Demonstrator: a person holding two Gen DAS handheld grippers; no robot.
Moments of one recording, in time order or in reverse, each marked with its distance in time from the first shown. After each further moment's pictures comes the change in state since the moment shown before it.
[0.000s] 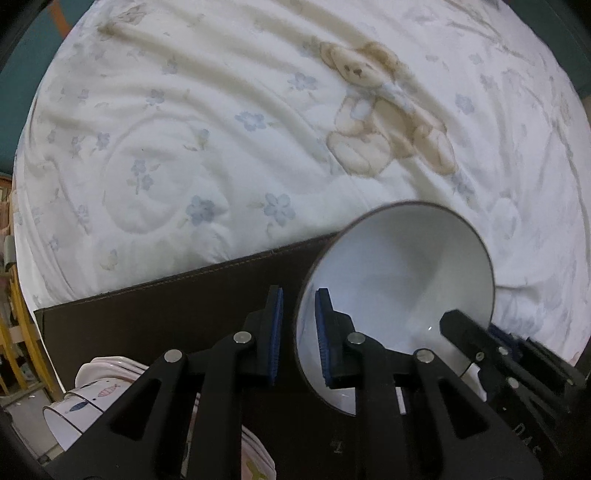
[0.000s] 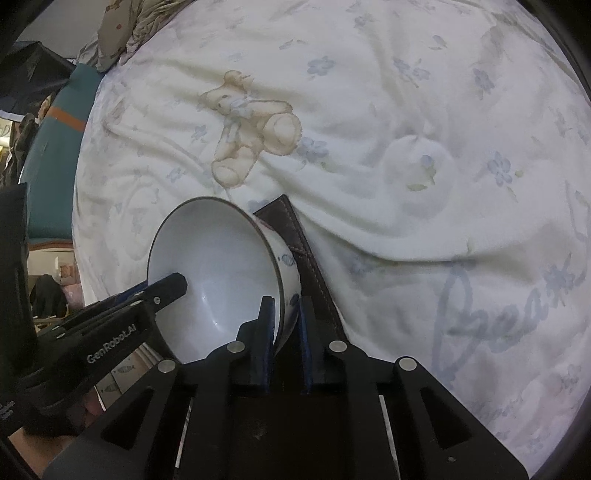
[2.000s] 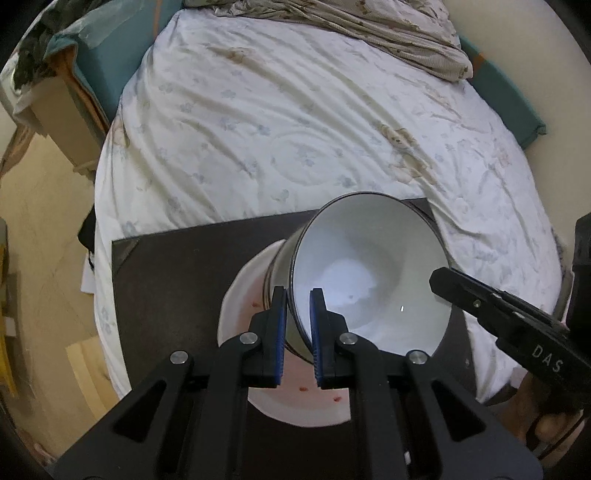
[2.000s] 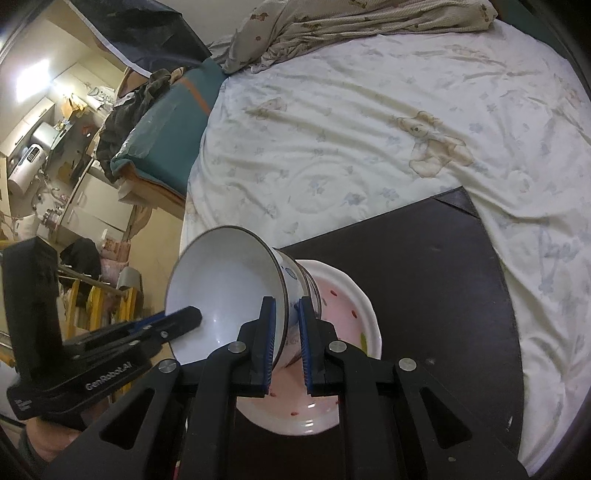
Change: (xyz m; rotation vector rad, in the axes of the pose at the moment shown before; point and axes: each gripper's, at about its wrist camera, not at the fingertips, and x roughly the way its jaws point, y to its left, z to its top) left arm -0.098 0.210 -0.158 -0.062 -0.329 -0.194; right arm -0.051 0.166 -0.147 -0.276 -0.244 0.159
